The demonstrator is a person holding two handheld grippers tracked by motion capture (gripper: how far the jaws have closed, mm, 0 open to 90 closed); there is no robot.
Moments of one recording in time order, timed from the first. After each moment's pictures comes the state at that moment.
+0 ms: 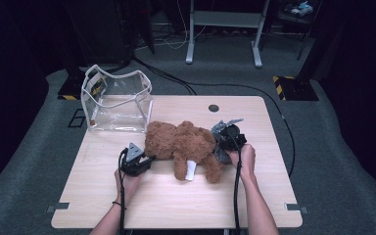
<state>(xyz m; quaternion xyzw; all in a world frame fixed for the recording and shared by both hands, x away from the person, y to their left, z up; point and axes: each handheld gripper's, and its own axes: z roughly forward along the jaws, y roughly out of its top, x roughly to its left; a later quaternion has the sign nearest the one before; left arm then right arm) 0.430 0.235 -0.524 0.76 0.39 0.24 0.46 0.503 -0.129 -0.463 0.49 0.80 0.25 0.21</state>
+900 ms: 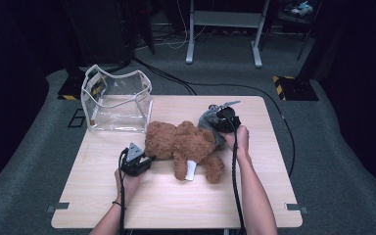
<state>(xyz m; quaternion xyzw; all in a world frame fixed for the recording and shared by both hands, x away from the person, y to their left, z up) 0.430 0.234 -0.524 0.76 0.39 0.24 0.46 0.557 -0.110 -0.438 0.47 0.81 0.31 0.18</state>
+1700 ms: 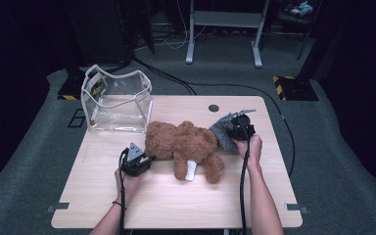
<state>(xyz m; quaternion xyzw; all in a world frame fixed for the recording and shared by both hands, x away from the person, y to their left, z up) 0.430 0.234 -0.524 0.76 0.39 0.24 0.45 0.524 -0.156 -0.447 0.52 0.77 0.31 0.20</state>
